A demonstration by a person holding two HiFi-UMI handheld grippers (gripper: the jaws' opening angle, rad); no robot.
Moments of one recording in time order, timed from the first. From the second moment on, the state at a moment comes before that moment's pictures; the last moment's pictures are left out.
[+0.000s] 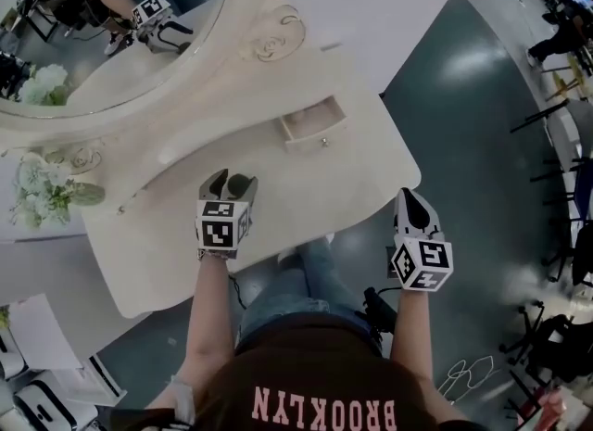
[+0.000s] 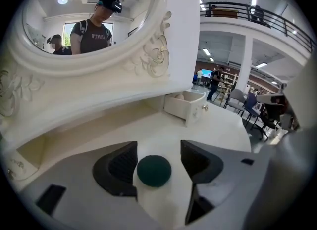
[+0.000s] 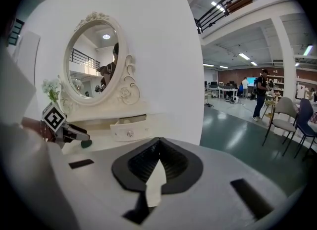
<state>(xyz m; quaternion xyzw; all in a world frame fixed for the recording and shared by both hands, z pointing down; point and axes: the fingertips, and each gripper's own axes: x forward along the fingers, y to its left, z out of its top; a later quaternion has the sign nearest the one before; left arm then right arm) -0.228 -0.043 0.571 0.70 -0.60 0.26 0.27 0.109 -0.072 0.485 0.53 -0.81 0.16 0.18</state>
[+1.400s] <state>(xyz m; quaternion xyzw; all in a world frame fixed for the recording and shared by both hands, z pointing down) -0.218 -0.075 0.511 0.74 -0.61 0.24 0.17 0.104 -0.064 0.449 0.55 -0.81 0.11 0.15</state>
